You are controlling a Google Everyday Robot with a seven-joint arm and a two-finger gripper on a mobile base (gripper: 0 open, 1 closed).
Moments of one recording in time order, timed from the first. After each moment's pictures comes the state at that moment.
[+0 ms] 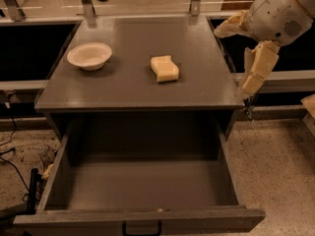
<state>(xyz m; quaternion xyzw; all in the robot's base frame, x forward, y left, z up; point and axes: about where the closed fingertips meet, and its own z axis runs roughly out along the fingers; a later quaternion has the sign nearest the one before) 0.509 -0.149 0.981 -0.70 0.66 0.13 0.26</state>
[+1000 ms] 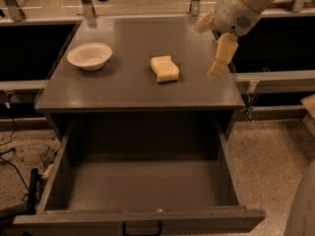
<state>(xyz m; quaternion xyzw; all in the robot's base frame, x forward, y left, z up) 0.608 -0.125 0.946 -0.70 0.67 0.10 0.23</state>
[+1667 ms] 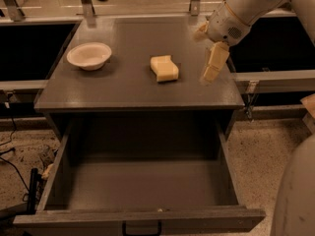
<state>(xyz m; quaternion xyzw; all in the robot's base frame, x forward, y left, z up) 0.628 -0.120 0.914 -0.69 0.68 0.13 0.23</state>
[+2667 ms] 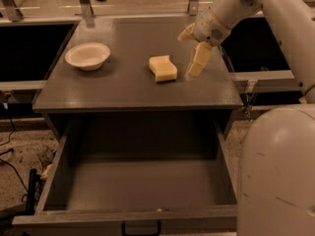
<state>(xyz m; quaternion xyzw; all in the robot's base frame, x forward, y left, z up) 0.675 -0.090 0.889 -0.68 0.67 0.17 0.25</state>
